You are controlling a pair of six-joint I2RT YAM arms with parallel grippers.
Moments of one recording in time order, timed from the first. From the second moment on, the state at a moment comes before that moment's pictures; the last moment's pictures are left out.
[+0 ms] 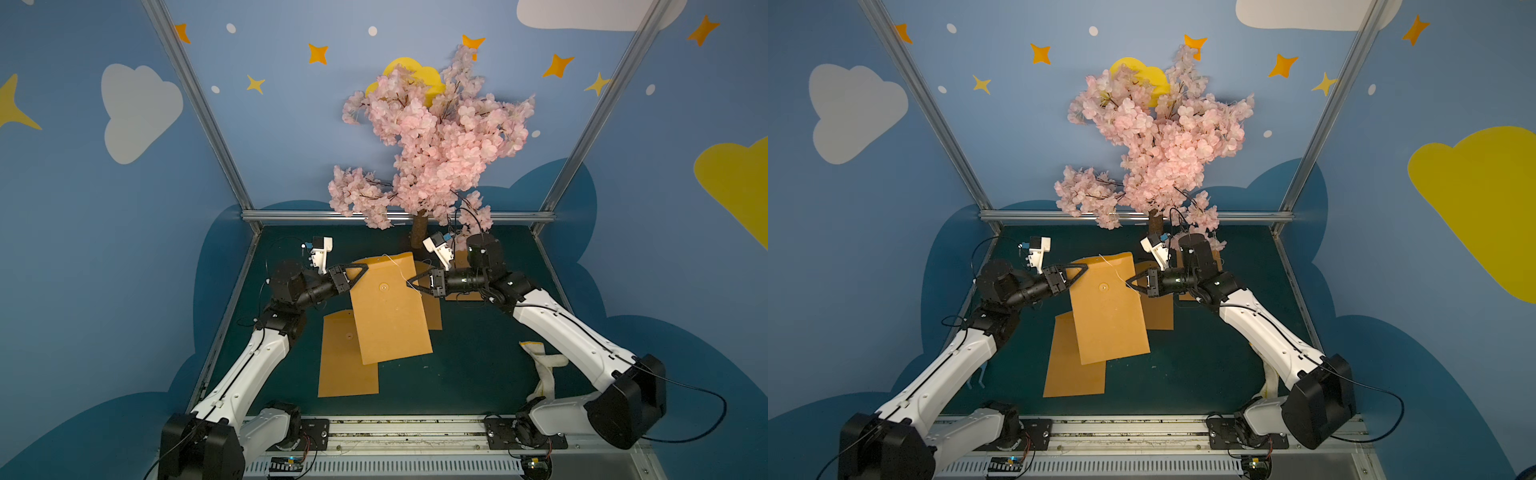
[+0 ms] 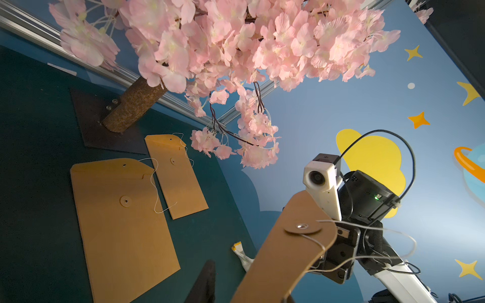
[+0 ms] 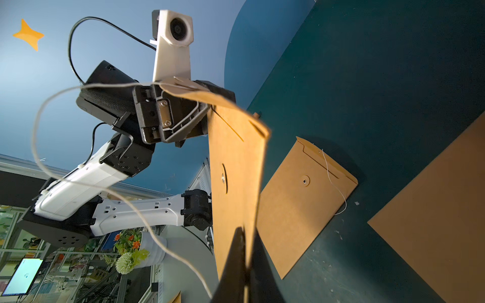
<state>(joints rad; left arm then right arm) -0.19 1.09 0.76 0.26 0.77 -0.91 0.59 1.38 1.19 -0.31 -0.82 0.49</state>
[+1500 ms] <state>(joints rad) -0.17 1.07 0.67 0.46 0.79 -1.04 0.59 1.47 1.26 -0.24 -0.84 0.52</state>
